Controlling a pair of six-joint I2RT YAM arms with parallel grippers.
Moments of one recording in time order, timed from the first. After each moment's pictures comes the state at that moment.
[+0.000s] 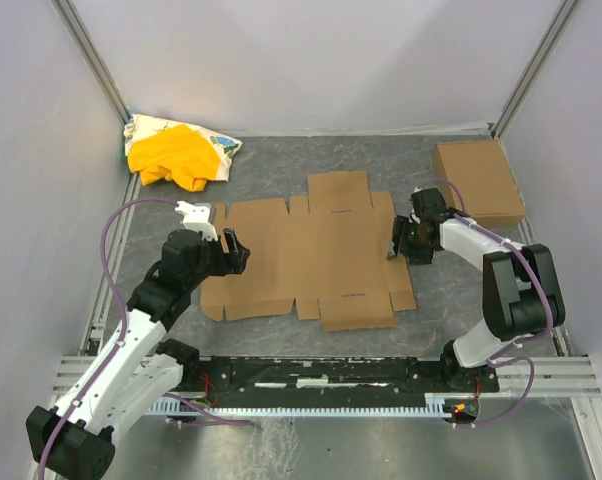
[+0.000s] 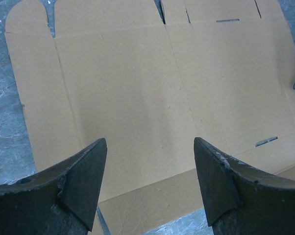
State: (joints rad) left arm -0.38 0.72 0.60 -0.36 -0.02 -0.34; right arm 0.17 1.60 0.89 -0.45 -0.13 0.39
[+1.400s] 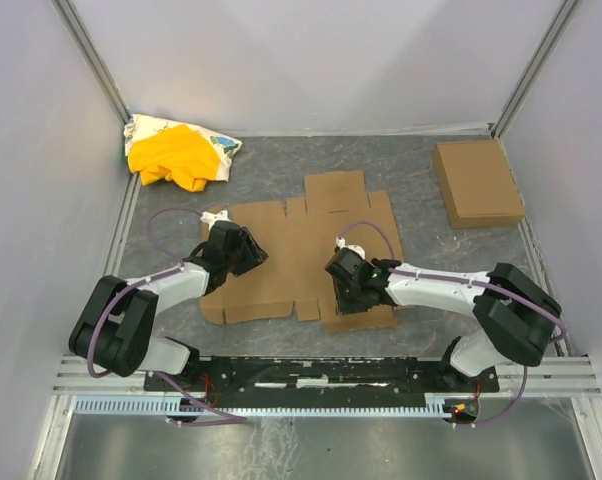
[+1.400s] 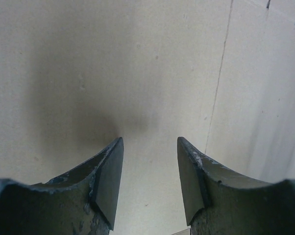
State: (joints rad) left arm -0.40 1.40 0.54 0.09 -0.02 -0.78; right arm 0.95 1.49 0.76 -0.43 0.09 0.79
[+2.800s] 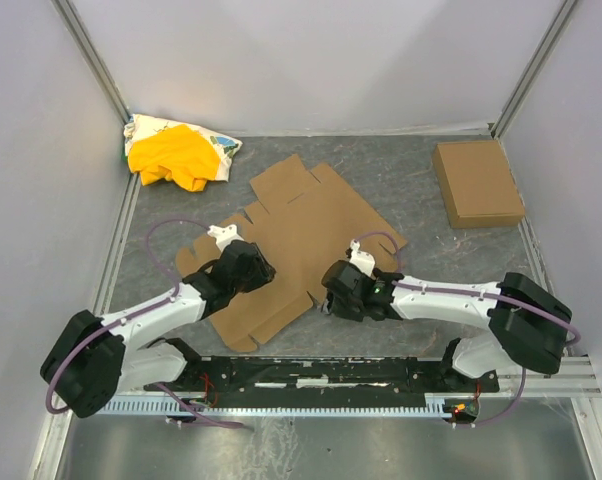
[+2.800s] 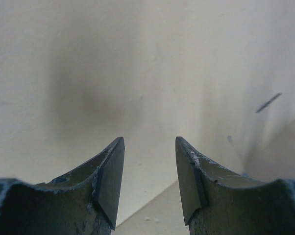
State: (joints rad) left arm -0.65 1.13 0.49 -0.10 -0.23 -0.92; right arm 1.04 1.42 0.73 -0.37 0.21 1.13
